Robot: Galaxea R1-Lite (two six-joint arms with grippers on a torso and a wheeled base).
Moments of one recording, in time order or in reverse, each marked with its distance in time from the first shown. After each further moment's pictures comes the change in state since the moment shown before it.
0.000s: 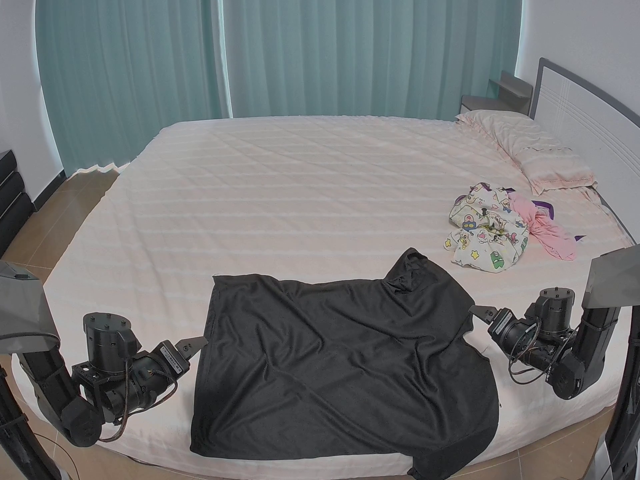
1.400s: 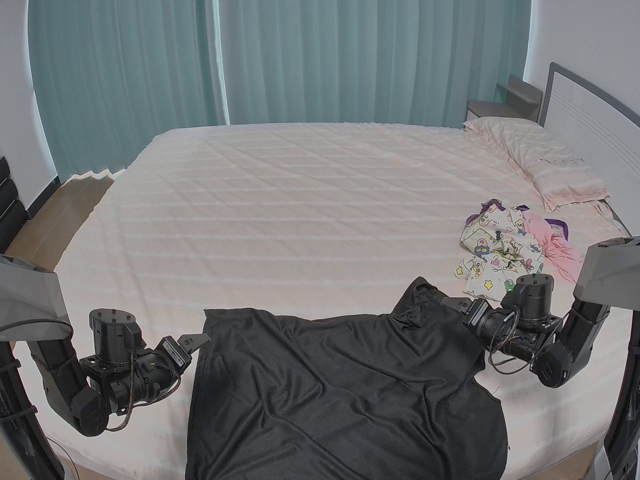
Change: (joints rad) left arm 0.053 0.086 -0.058 -0.001 -0.104 -0.083; right arm 0.106 -0.034 -0.151 0.179 0.014 0.006
